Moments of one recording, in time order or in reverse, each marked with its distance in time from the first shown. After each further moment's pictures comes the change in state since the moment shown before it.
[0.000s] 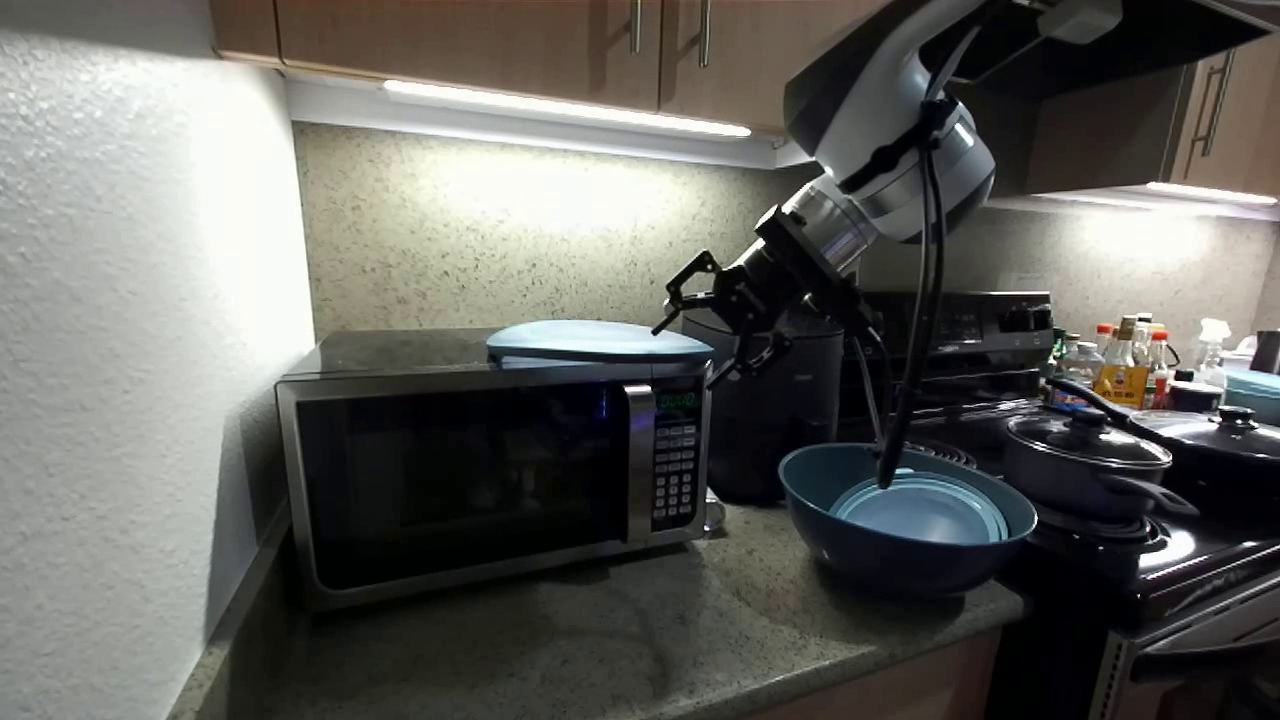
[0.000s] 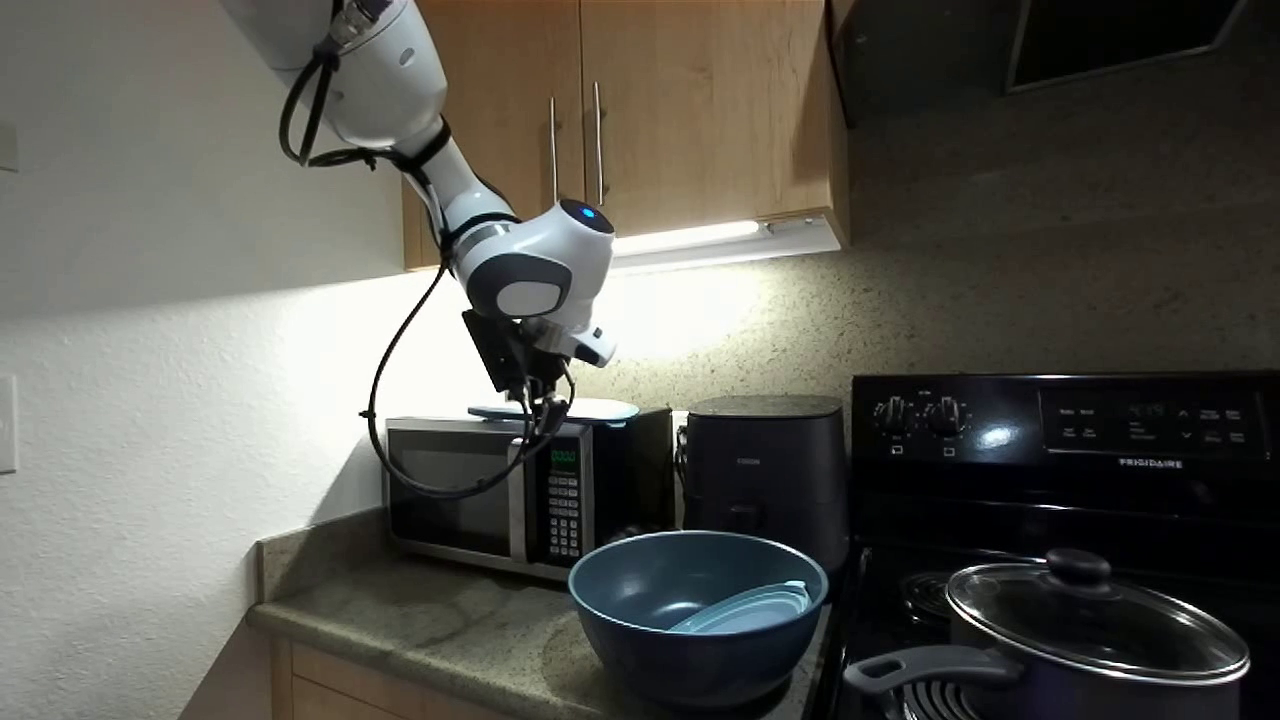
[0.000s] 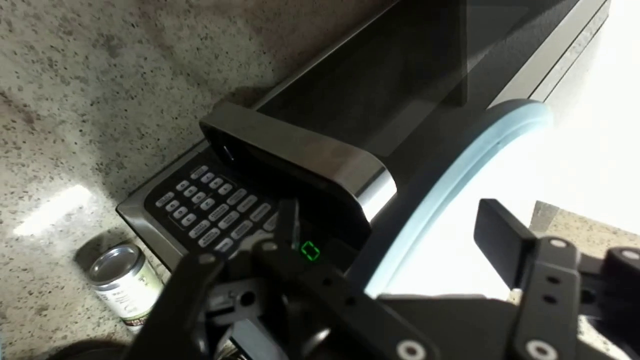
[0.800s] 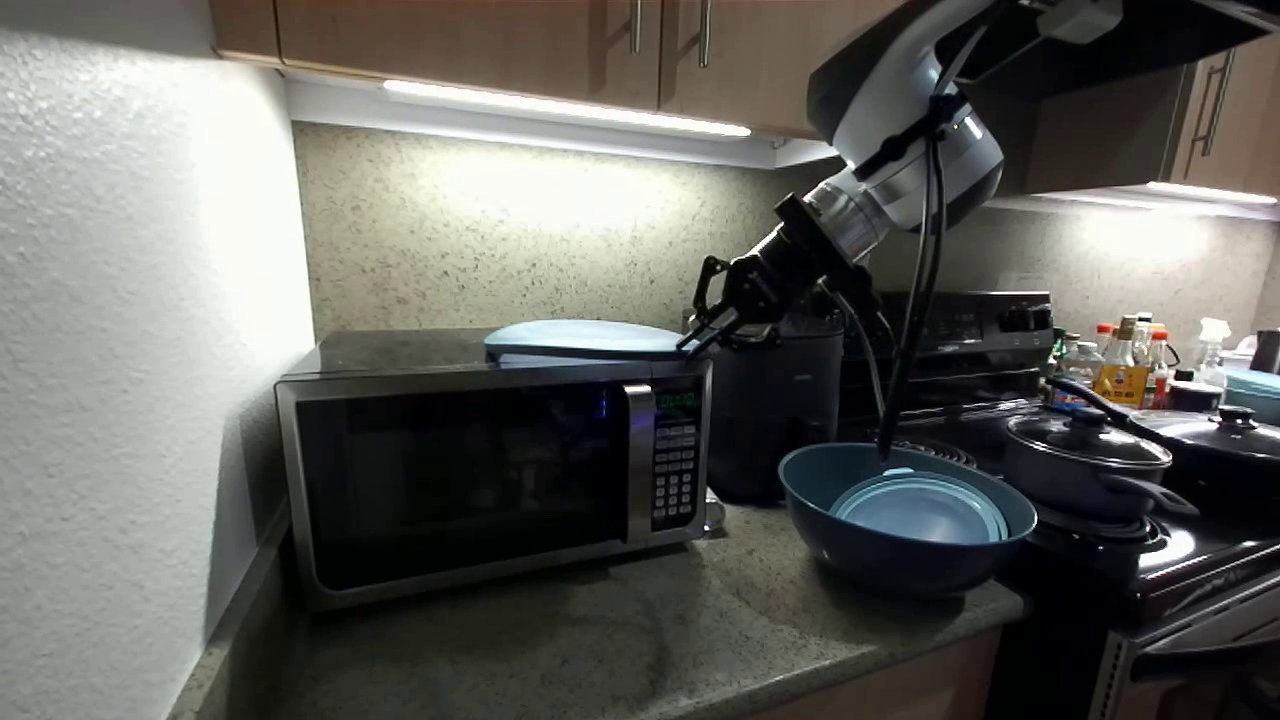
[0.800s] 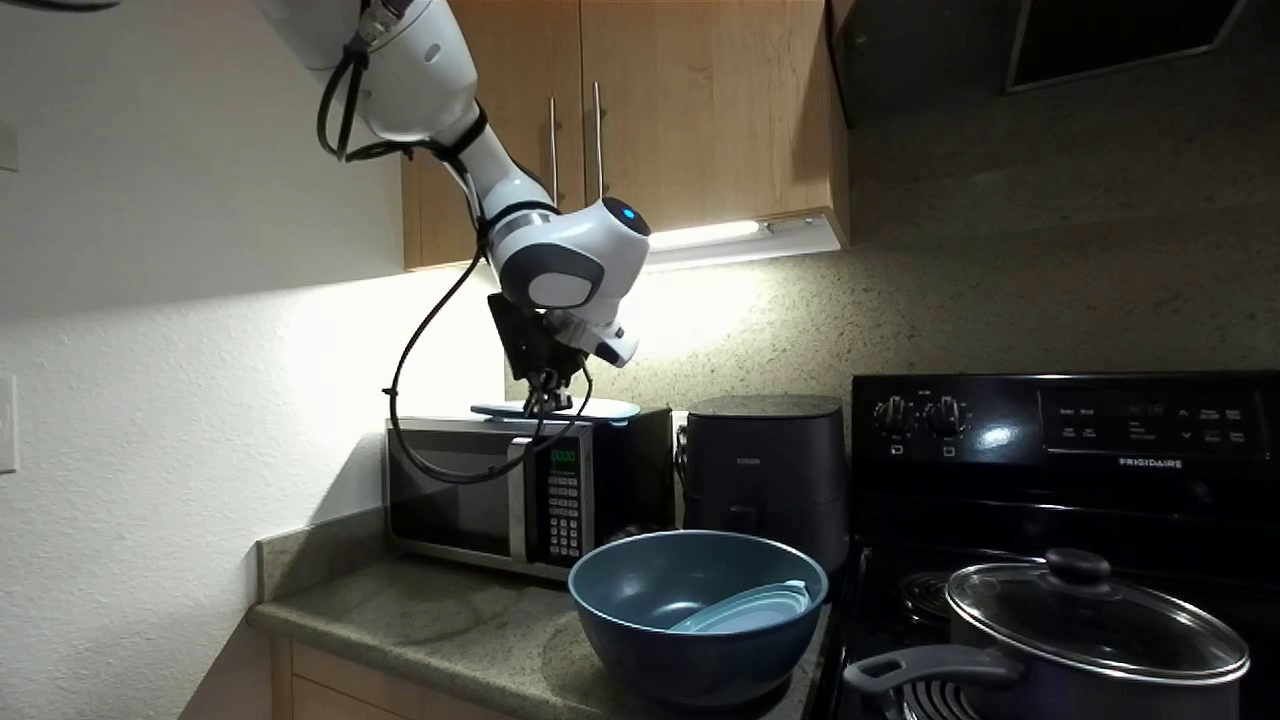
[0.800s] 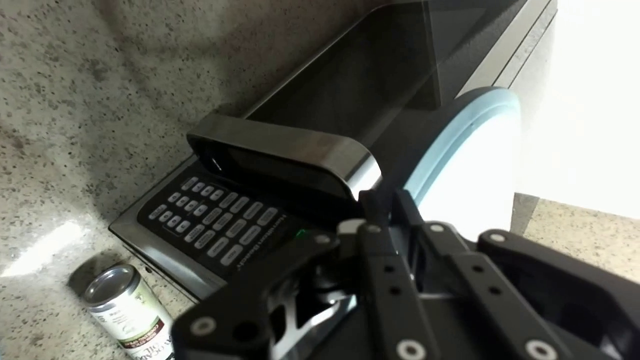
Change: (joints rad) arm -0.069 0.023 -0.005 0.061 0.067 -0.149 -0.004
